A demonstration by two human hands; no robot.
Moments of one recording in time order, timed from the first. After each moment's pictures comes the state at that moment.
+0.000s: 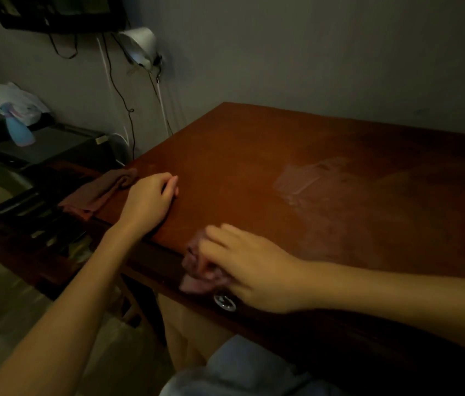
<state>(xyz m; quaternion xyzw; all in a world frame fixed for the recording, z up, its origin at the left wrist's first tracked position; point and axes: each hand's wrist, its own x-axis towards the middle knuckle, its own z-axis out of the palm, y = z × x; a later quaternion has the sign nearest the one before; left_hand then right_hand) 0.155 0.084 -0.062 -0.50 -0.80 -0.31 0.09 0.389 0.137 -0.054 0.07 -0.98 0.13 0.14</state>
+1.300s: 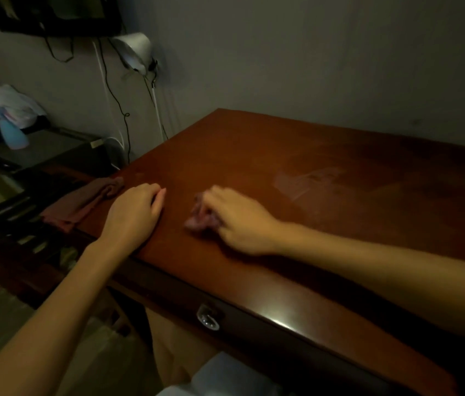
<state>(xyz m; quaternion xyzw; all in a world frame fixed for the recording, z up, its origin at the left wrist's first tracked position) 0.160 0.086 -0.064 -0.51 -0.82 -0.22 0.16 0.343 0.212 -0.048 -0.06 -0.98 0.13 0.16</state>
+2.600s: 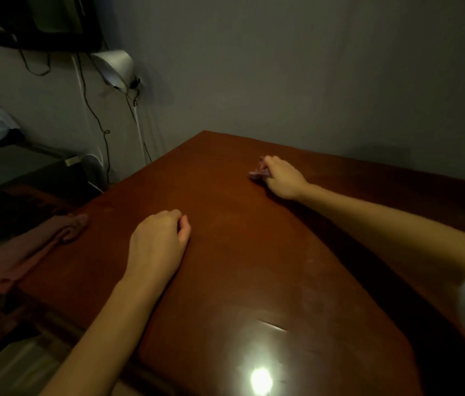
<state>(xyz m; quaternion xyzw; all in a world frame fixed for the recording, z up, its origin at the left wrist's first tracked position) 0.206 0.159 -0.054 -0.45 -0.85 -0.24 0.14 0.305 0.444 -0.041 -0.30 -0.94 0.05 0.17</state>
